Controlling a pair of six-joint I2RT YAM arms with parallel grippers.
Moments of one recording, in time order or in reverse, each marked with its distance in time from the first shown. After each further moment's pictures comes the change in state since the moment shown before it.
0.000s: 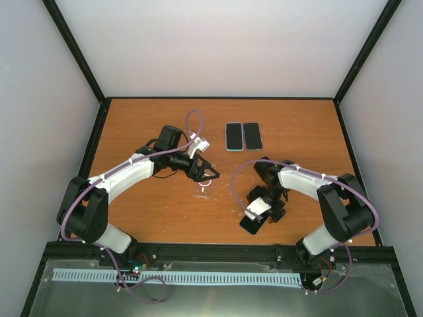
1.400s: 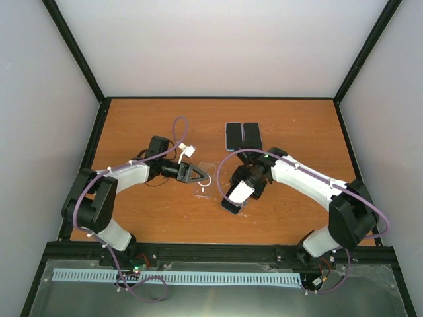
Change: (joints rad) left arm 0.148 0.065 -0.211 0.257 0.274 -0.211; right arm 0.182 -0.043 0.287 -0.002 0.096 -0.049
